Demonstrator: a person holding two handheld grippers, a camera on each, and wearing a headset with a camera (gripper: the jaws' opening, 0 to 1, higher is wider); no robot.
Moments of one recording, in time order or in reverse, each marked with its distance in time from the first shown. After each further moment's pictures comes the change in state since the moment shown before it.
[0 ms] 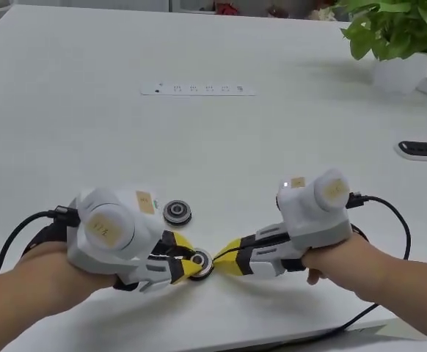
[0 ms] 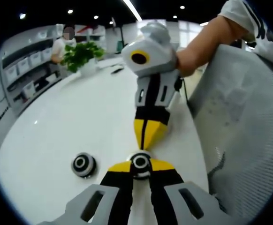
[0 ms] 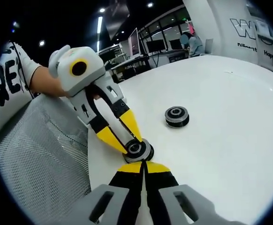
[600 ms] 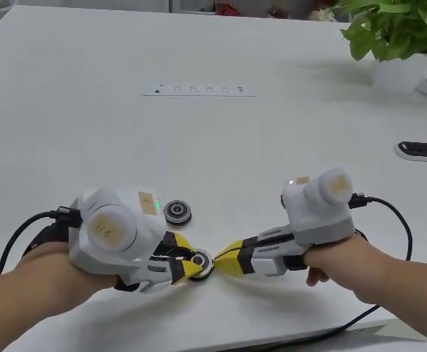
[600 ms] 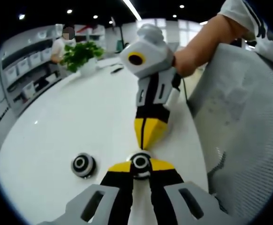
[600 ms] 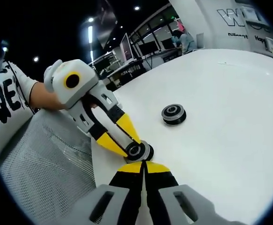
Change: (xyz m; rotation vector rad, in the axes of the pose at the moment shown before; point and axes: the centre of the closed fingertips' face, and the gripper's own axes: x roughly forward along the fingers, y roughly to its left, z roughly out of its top) left arm 0.000 -0.001 0.000 0.007 0.010 0.004; right arm -0.003 0.001 0.002 0.132 -0.039 0.022
